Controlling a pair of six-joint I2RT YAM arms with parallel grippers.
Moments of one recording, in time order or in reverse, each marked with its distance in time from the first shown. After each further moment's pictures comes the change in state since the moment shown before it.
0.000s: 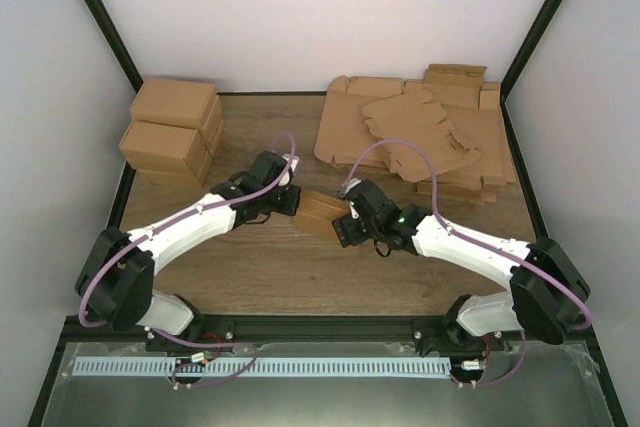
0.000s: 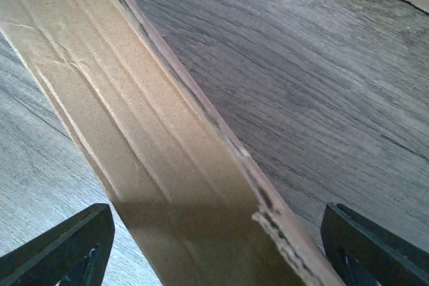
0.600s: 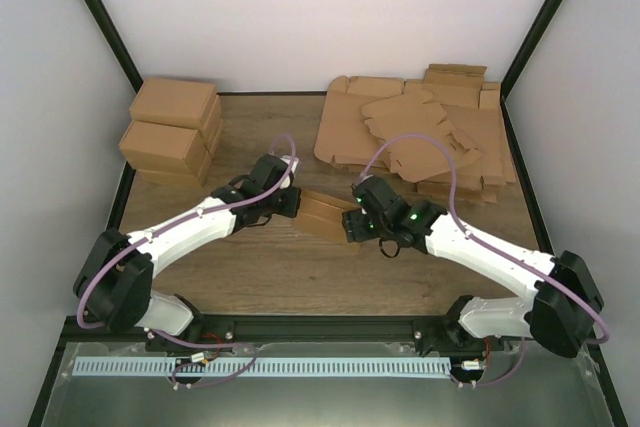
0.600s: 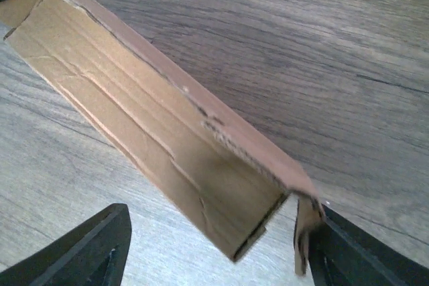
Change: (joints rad) left arm -0.017 -0.014 -0.037 0.050 -0.037 -0.023; right arm -0.001 -0.078 0.074 -0.192 -0.006 0.217
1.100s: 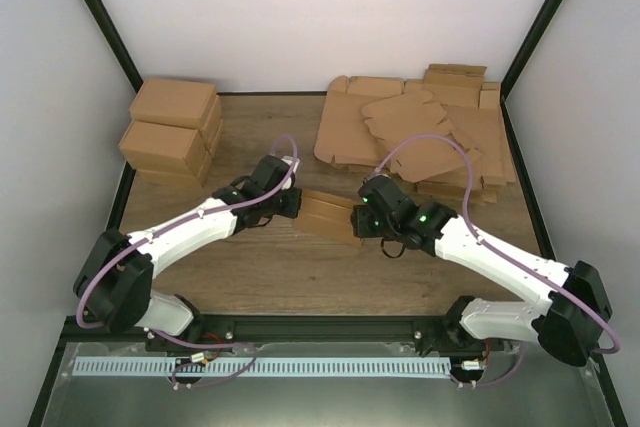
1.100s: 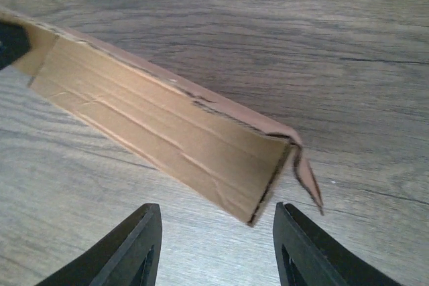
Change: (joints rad) left arm -0.015 0.000 0.001 -0.002 -0.029 -0.006; right arm 0.000 -0.081 0.010 -0.054 0.005 0.214
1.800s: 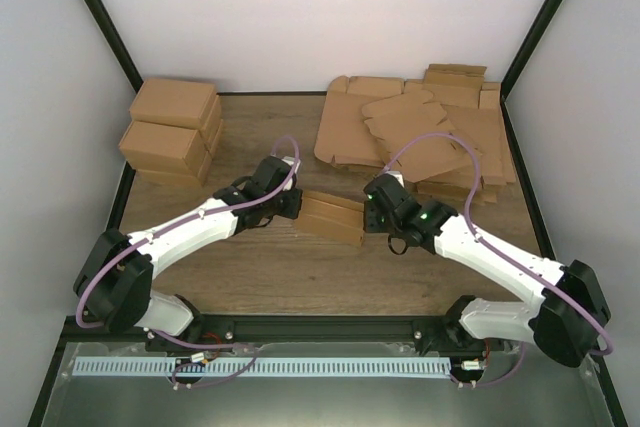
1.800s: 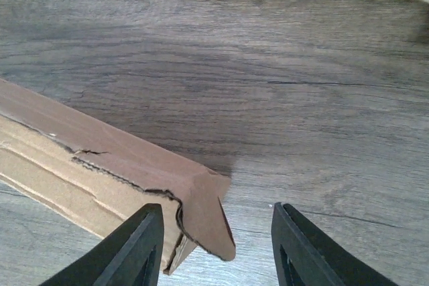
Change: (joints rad) left arm -0.012 0.000 0.004 -0.011 -0.023 0.001; right arm -0.056 0.012 -0.038 0.010 0.134 -0.028
